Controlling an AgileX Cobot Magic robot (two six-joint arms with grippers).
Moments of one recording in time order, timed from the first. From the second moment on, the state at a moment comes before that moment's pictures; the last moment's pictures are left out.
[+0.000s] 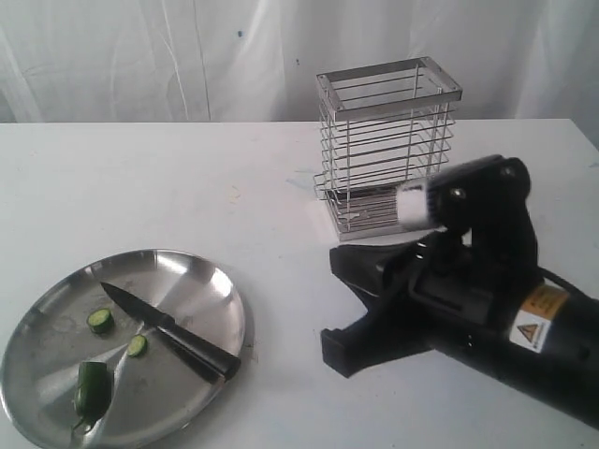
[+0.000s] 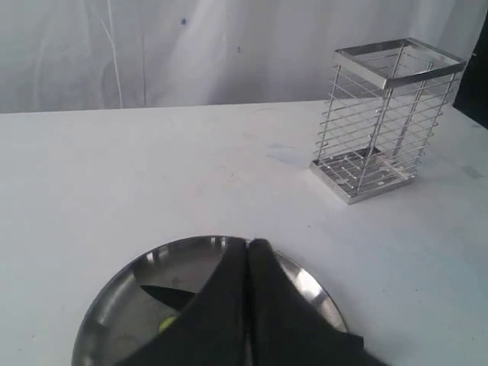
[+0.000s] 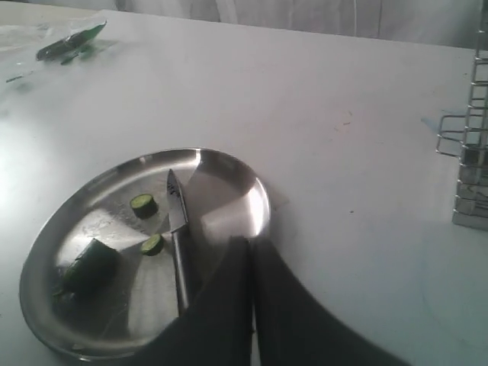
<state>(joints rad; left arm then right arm) 0.05 0.27 -0.39 -0.68 0.55 0.53 0.87 1.10 -0.44 0.36 -0.27 -0.14</state>
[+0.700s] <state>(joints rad) 0.05 0.01 0.02 -0.28 0.52 0.53 0.87 1.01 -0.24 0.36 -0.51 -0.13</state>
